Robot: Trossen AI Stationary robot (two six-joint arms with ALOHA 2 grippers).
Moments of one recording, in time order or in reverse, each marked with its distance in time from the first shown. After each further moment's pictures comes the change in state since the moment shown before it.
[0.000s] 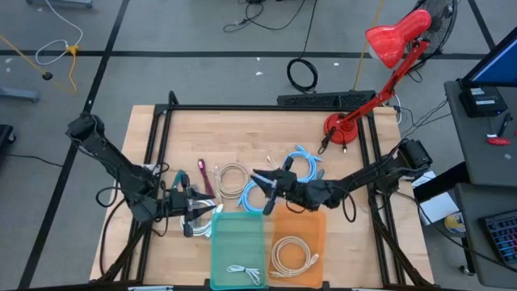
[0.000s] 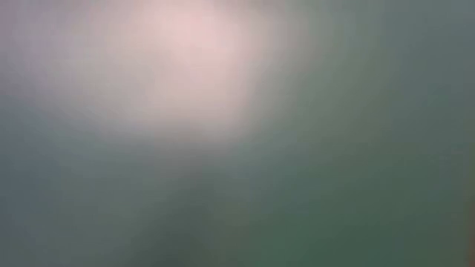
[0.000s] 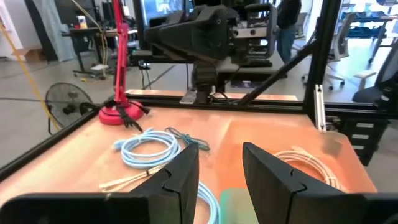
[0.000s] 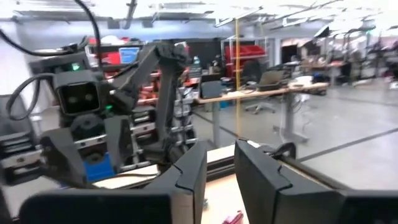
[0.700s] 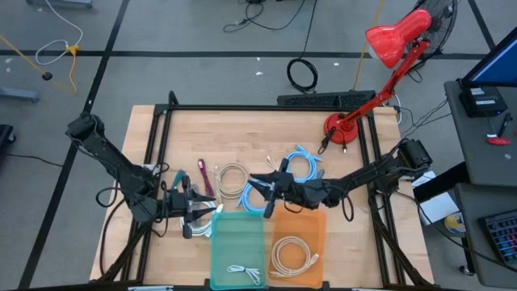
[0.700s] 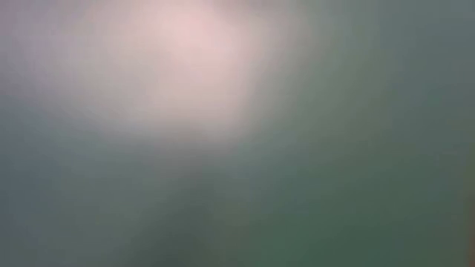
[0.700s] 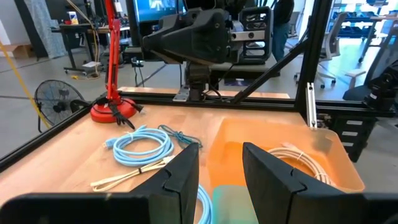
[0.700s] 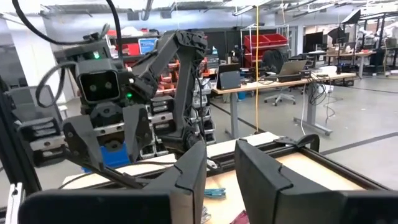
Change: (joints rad) left arm 0.000 0.000 0.000 -0.010 0.026 -0.015; right arm -0.018 0.000 0.000 -0.060 -0.090 0.053
